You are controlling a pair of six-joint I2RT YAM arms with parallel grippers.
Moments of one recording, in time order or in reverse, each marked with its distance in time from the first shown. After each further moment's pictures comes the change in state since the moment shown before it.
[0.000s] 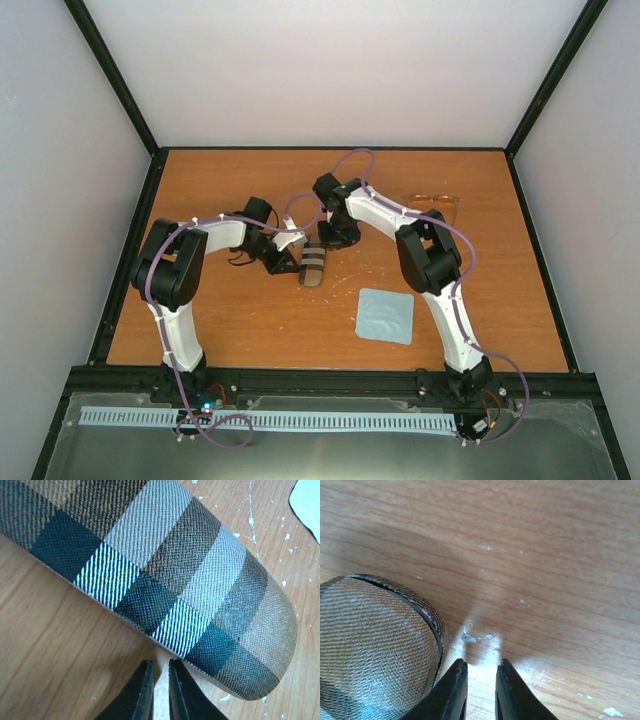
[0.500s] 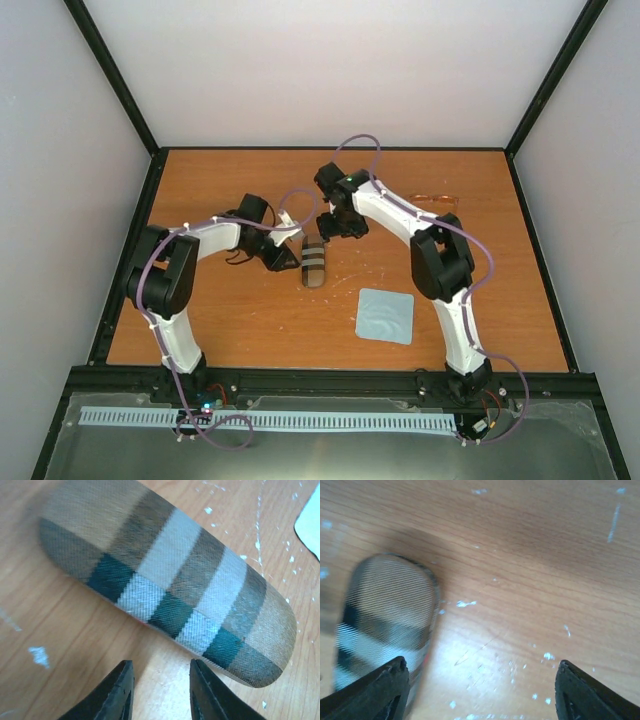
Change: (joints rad) left arm 0.012 -0.069 -0.042 0.069 -0.031 -0.082; right arm 0.009 -0.089 0.009 -0.056 0.114 -0.084
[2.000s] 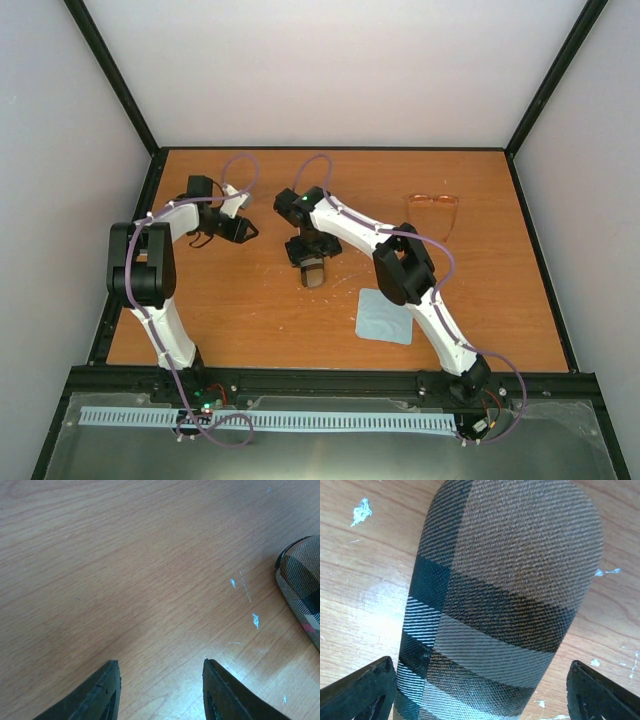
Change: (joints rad) left arm 0.338 0.030 0.127 -0.027 -0.048 -0.094; right arm 0.187 0.191 0.250 -0.205 0.028 0.134
